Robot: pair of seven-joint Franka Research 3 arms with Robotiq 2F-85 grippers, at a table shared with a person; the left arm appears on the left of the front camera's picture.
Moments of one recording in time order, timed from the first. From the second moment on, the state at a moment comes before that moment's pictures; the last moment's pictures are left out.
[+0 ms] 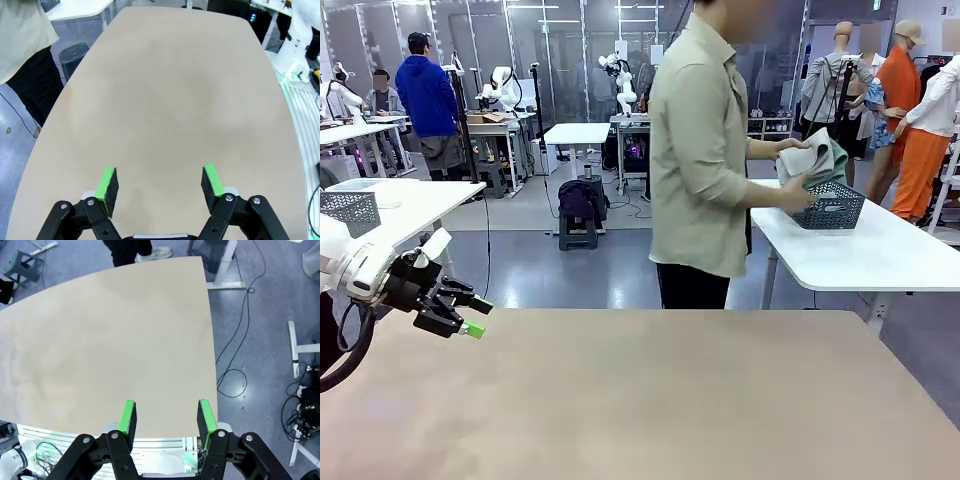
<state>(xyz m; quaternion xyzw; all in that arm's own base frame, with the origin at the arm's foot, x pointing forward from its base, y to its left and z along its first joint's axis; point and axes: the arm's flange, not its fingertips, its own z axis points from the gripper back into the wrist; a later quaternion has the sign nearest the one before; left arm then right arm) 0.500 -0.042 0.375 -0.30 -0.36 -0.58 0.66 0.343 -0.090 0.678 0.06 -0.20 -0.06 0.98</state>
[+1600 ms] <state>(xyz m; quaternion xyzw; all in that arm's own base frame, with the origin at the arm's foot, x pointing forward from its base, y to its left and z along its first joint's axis) 0.500 -0.042 0.375 -0.30 -0.36 -0.58 0.66 0.343 -0.090 0.678 0.06 -0.20 -0.06 0.98</state>
